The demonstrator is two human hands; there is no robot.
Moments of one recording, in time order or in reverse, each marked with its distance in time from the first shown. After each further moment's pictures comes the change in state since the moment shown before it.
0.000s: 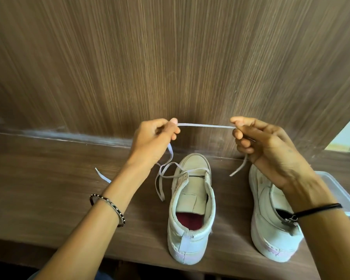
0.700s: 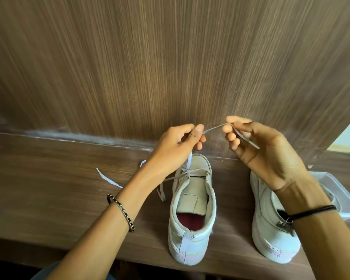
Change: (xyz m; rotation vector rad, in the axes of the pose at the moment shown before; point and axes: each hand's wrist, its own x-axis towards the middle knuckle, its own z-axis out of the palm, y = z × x) left_hand -0.012 0.015 0.024 -0.029 -0.287 0.096; right_hand -0.003 -0.003 0.010 0.230 -0.086 0.097
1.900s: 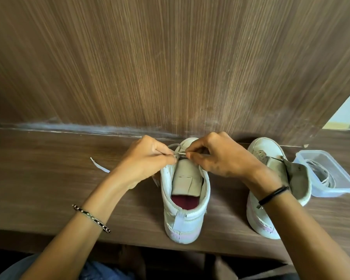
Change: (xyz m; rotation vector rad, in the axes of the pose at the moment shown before) left_hand -0.039 -0.017 -0.020 0.275 -0.083 -0.408; right_hand 0.012 0.052 0.003 -1.448 -0.329 -0.175
